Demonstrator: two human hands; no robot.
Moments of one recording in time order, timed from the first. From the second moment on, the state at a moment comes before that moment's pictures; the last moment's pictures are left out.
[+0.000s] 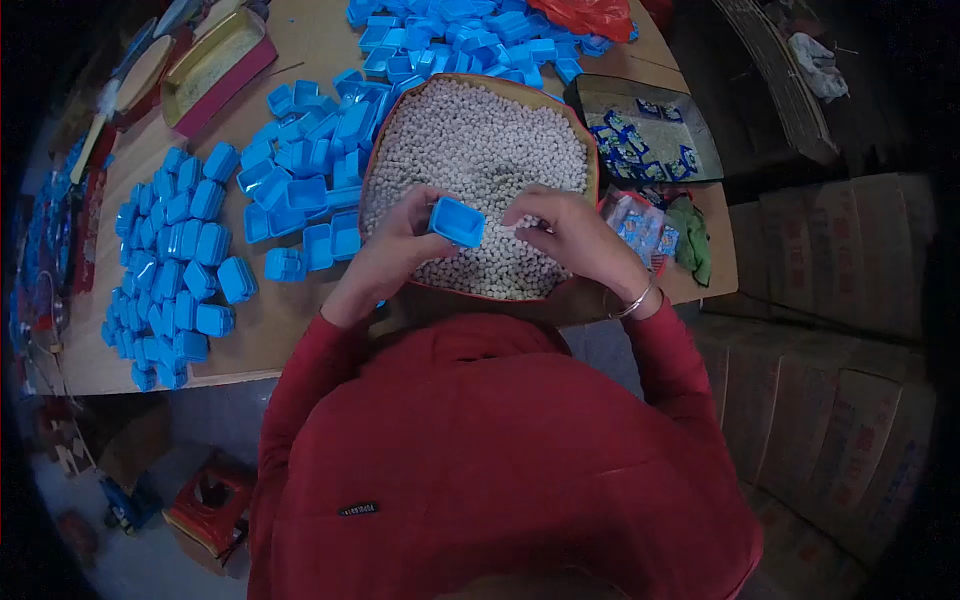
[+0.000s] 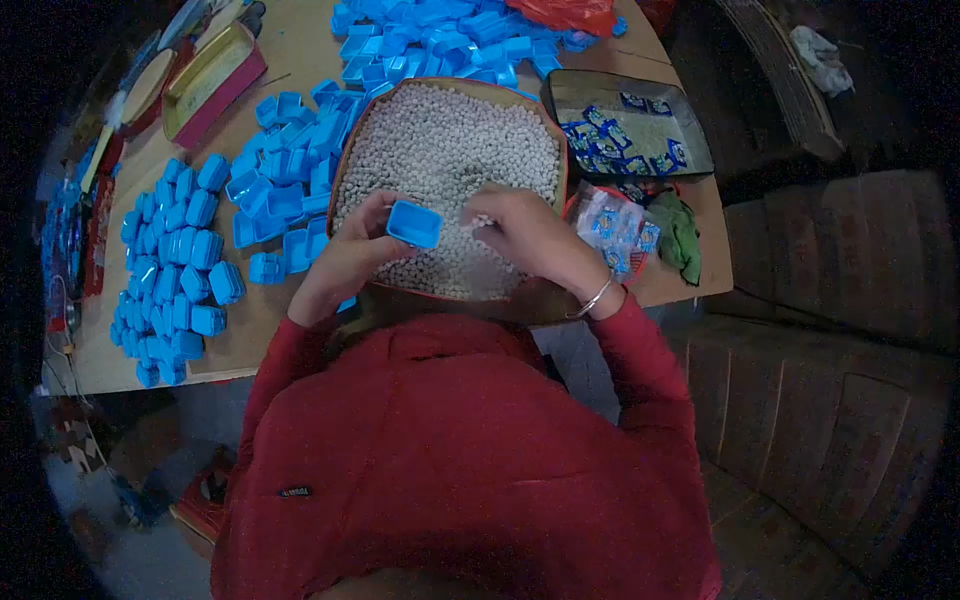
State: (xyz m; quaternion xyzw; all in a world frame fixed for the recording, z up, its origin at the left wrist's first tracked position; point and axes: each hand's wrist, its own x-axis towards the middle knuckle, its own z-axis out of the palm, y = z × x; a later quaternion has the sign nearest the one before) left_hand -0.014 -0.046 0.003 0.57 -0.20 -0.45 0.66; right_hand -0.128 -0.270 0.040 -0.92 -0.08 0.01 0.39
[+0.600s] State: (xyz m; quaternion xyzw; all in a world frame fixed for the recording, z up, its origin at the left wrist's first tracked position) left_hand -0.013 -0.054 -0.010 0.45 -0.18 -0.53 0.70; right_hand -0.119 -0.235 0.055 -0.86 -0.10 -0.10 0.48
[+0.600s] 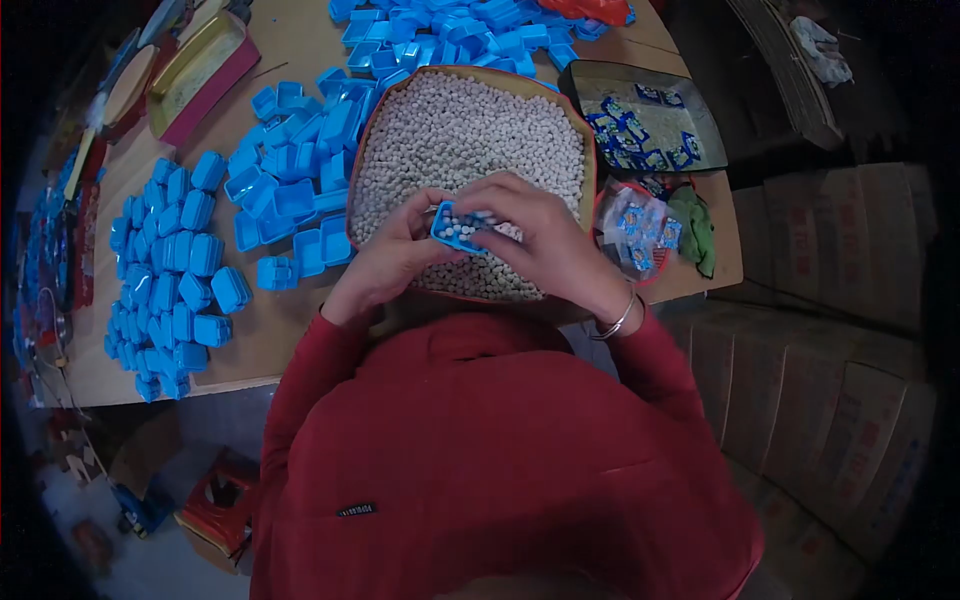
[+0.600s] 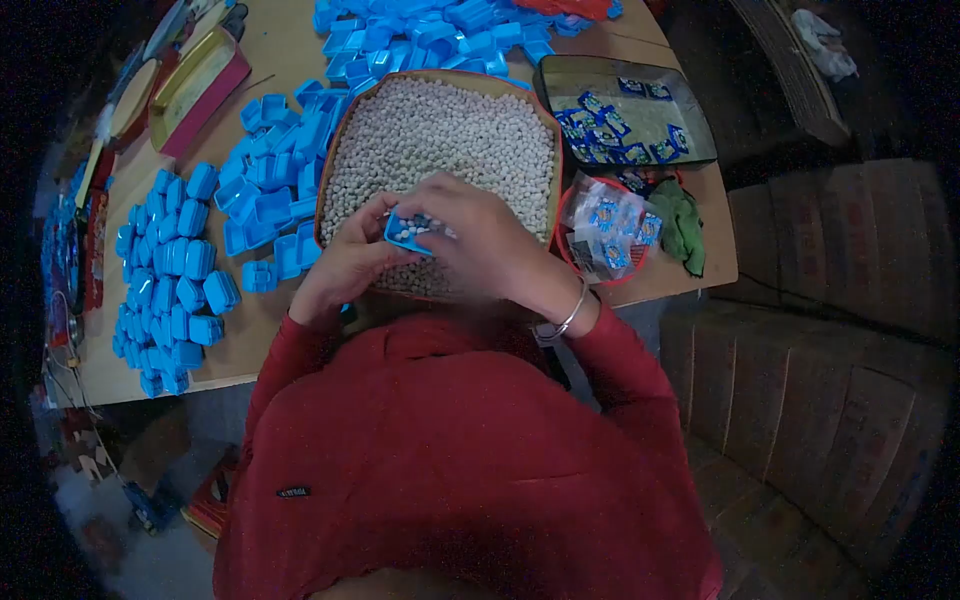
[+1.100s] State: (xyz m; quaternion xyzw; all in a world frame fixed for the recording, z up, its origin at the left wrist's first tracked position) left_hand -0.007 -0.047 -0.002 0.35 -0.11 -0.54 0.75; right_hand -0.148 -0.265 -0.004 -0.97 -0.01 -0.04 0.25
